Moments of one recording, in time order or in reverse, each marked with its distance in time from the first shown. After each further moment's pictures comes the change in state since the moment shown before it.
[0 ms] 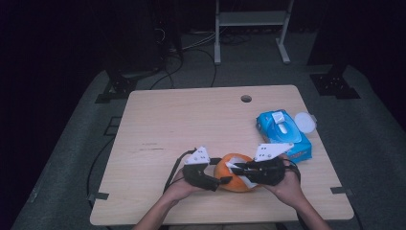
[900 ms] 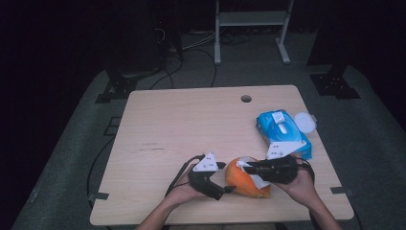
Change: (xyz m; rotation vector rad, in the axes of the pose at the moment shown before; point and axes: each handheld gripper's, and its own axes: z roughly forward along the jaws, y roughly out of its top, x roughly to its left) left arm -0.004 -0.006 0.013 0.052 -0.028 0.019; right arm -0.015 -0.012 -0.026 0.052 -0.037 0.026
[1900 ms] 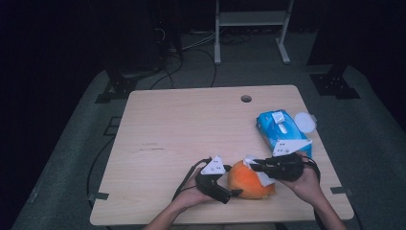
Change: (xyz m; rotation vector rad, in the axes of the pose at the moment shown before) left arm -0.012 -0.002 0.022 0.001 -0.020 -0.038; right arm -0.015 -0.011 -0.006 0.011 -0.035 0.030
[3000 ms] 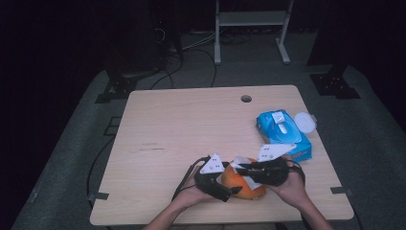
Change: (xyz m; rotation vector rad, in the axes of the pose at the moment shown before) left arm 0.001 0.005 -0.006 -0.022 0.063 0.032; right arm 0.029 0.015 0.026 -0.015 0.031 -0.040
